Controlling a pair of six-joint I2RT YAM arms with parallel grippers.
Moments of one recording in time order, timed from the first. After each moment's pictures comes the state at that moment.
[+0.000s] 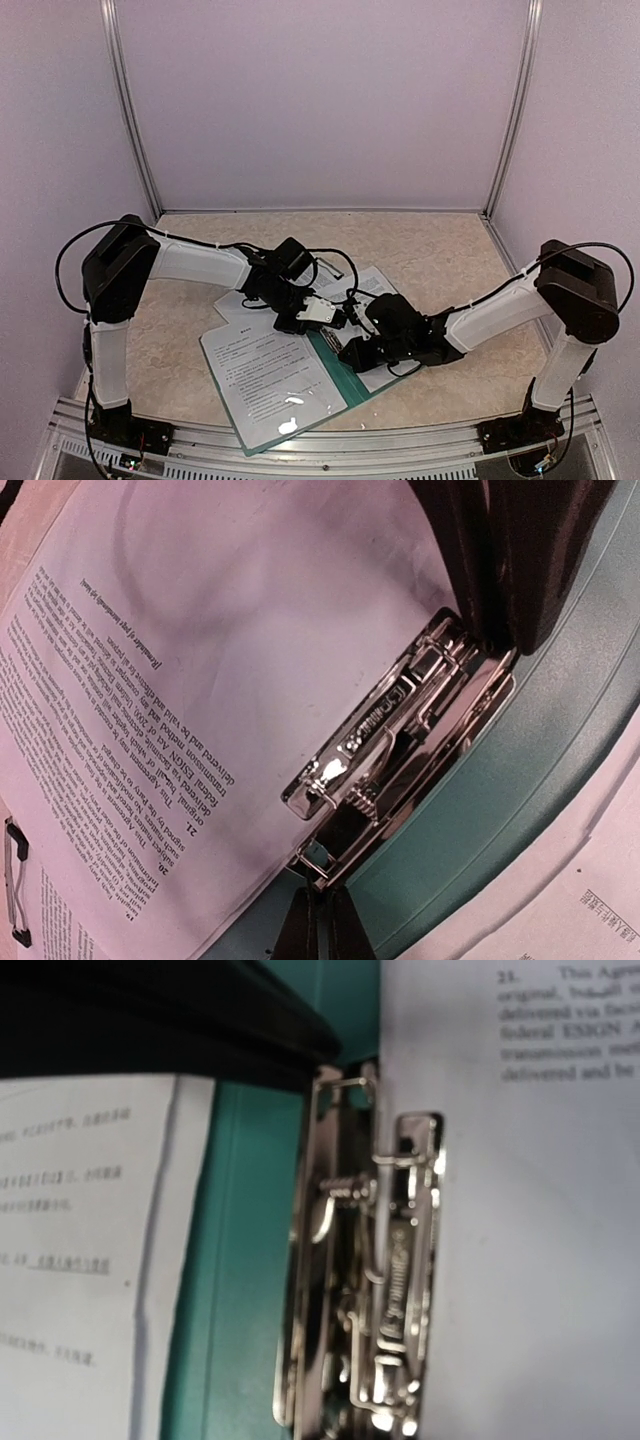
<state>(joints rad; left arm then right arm) -0.84 2.06 1.34 -0.39 0.29 1.11 1.03 1.78 0.72 0.26 -0.07 0.59</state>
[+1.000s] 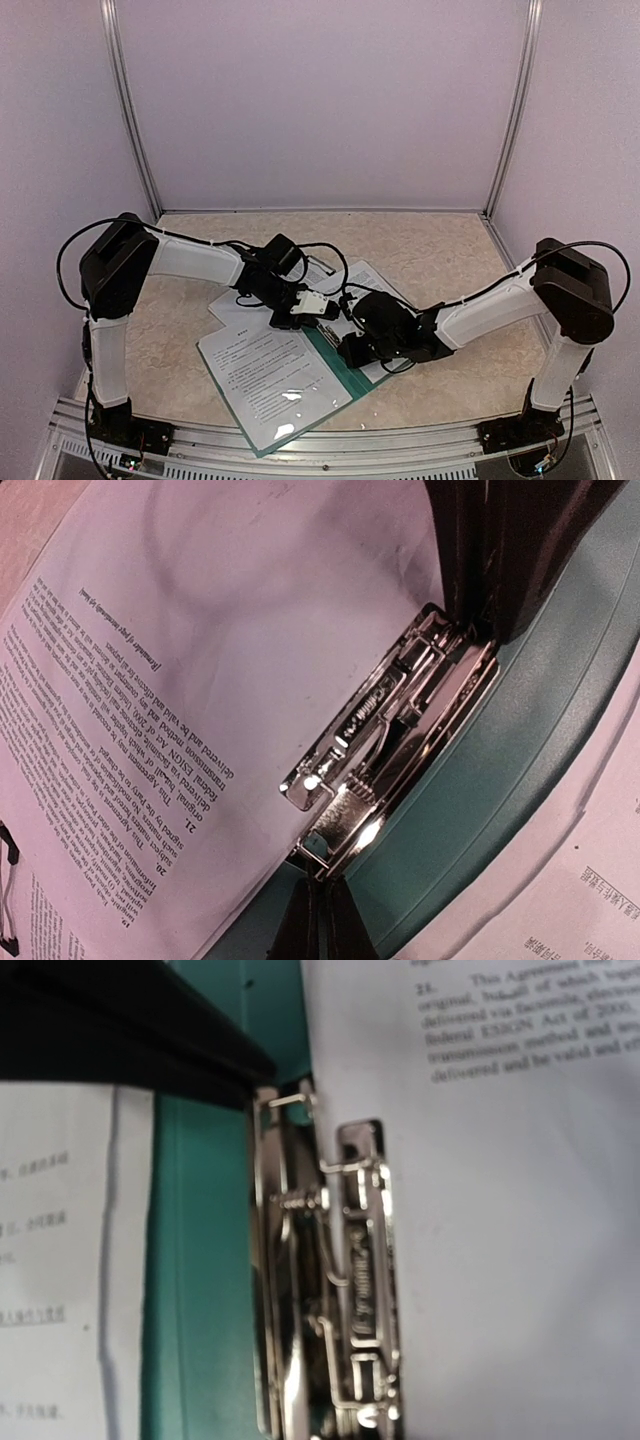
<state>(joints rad) -0.78 2.06 1.31 -0.34 0.39 1.07 1.06 1.81 0.81 0.14 0.08 0.59</state>
